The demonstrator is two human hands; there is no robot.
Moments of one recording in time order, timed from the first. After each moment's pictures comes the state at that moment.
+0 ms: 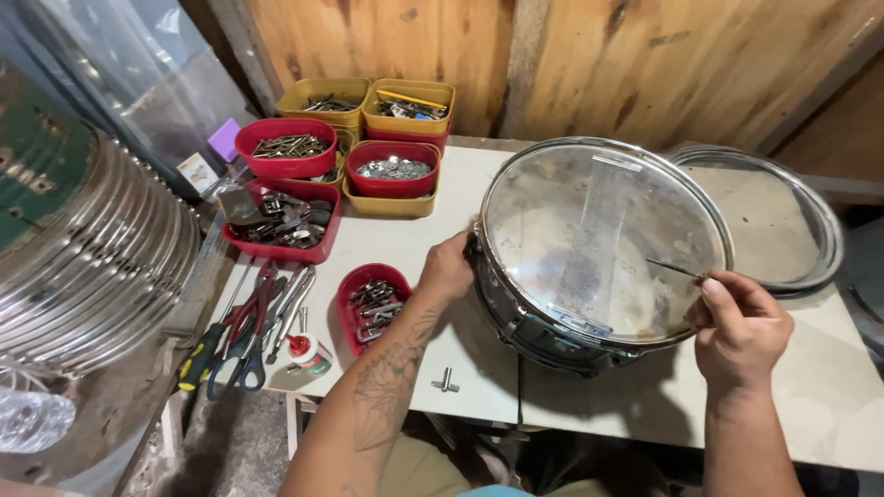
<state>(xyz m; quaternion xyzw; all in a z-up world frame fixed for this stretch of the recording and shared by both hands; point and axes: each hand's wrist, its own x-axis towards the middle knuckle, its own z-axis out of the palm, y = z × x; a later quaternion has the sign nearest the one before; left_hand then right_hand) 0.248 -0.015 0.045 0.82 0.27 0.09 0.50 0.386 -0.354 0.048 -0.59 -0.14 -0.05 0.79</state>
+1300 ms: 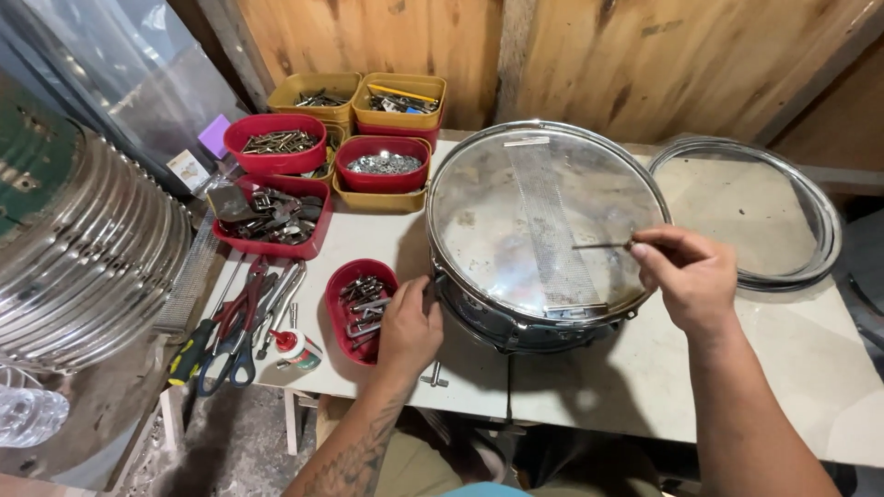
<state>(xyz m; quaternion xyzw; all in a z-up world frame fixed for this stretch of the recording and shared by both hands) 0.157 -0.057 0.000 0.85 0.29 0.23 0.37 0.409 -0.313 0.083 -0.66 -0.33 0.02 0.68</state>
